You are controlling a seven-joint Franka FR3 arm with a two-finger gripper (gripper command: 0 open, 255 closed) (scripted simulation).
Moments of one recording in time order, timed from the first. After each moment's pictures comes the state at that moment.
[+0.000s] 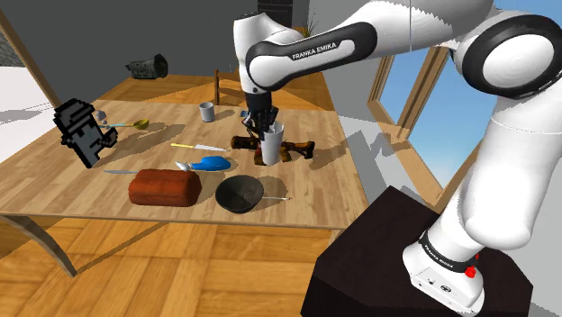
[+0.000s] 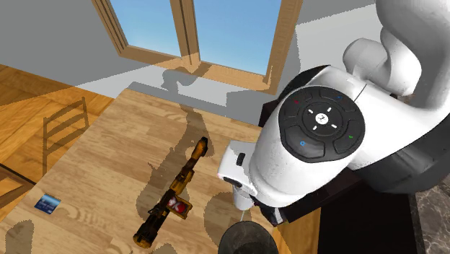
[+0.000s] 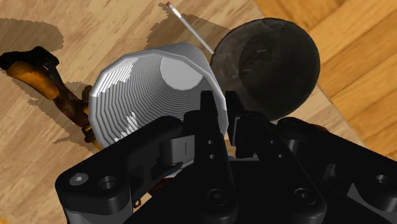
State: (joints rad) arm 0.21 0.24 0.18 -1.71 -0.12 1.89 0.41
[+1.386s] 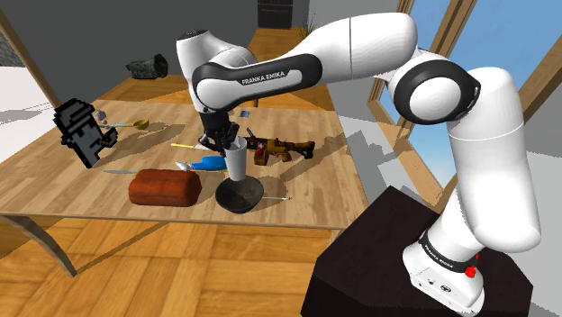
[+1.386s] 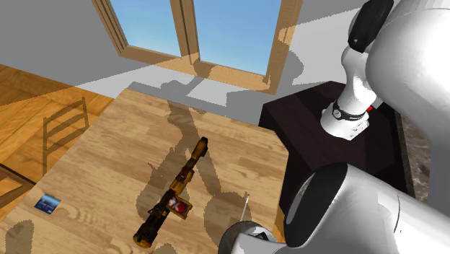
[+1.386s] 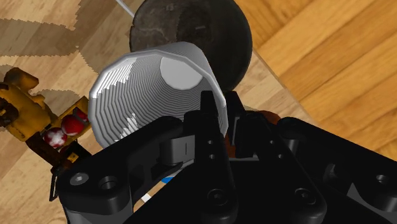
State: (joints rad) arm 0.36 0.59 0.21 -1.27 -0.18 1.78 0.58
